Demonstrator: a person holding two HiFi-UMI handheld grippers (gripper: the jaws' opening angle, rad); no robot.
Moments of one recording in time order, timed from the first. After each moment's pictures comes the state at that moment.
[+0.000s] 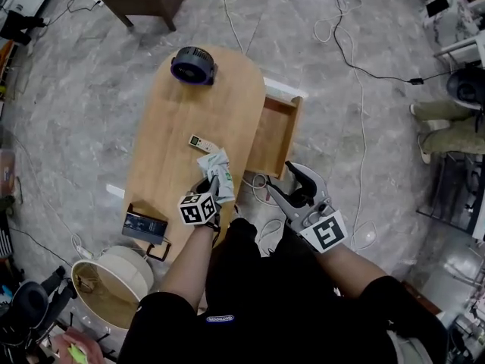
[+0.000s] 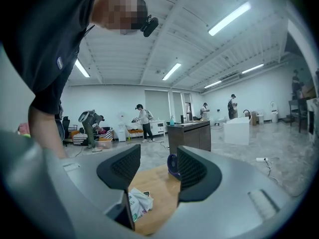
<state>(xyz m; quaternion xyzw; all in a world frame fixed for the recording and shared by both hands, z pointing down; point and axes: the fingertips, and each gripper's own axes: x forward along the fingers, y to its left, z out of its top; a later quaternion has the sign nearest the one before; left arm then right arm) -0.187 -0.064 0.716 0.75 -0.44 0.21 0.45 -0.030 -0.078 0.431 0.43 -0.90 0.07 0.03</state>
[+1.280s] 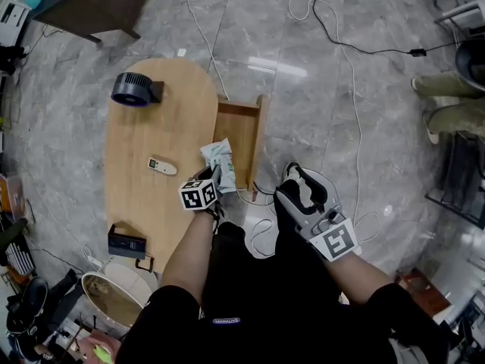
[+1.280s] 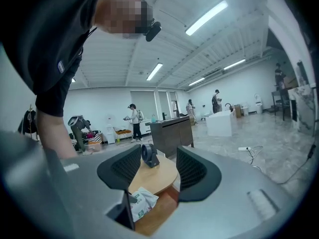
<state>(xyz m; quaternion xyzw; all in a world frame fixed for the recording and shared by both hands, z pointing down) -0.001 -0.125 0.787 0.75 -0.38 0.29 0.45 0.179 -0.099 0.484 0.49 -0.86 0.13 0.01</state>
